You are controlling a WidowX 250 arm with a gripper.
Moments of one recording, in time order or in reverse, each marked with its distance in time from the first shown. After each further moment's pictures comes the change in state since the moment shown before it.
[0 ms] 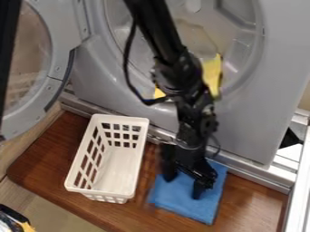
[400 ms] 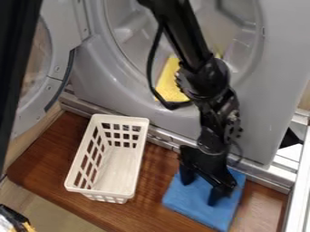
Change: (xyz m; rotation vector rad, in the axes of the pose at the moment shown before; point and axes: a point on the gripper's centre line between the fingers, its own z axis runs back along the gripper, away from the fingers) arm 0.015 -0.036 0.004 -0.014 -0.030 -0.148
